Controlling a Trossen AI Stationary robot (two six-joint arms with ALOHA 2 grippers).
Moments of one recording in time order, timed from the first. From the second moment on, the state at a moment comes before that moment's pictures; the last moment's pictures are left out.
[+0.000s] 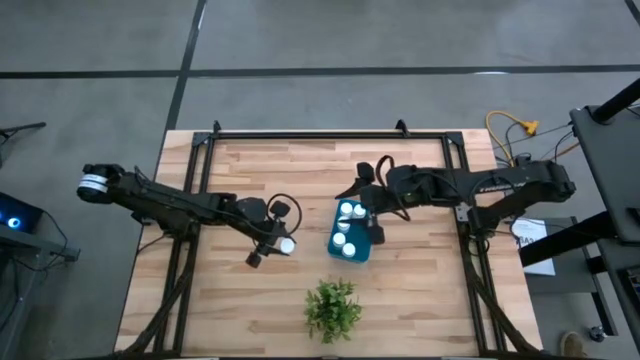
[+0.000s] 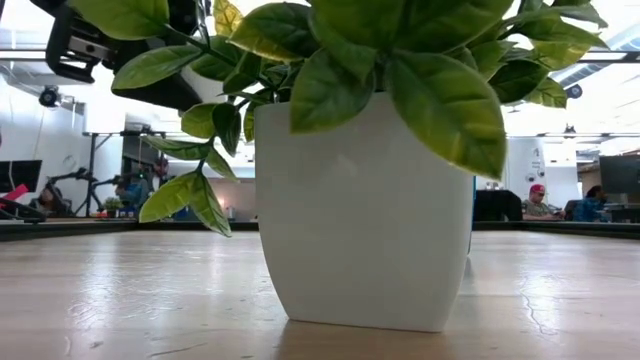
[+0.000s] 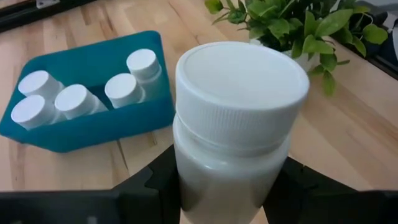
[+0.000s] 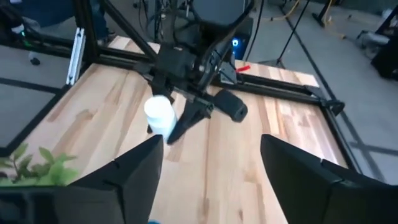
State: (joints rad) left arm -0.10 1.19 0.61 0.00 0.23 0.29; right arm 0.09 1.35 1.20 -0.26 0.03 -0.11
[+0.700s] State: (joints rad) left arm -0.07 1.11 0.63 -0.11 0.23 0.29; right arm 0.12 1.43 1.34 -0.41 0.03 -0.20
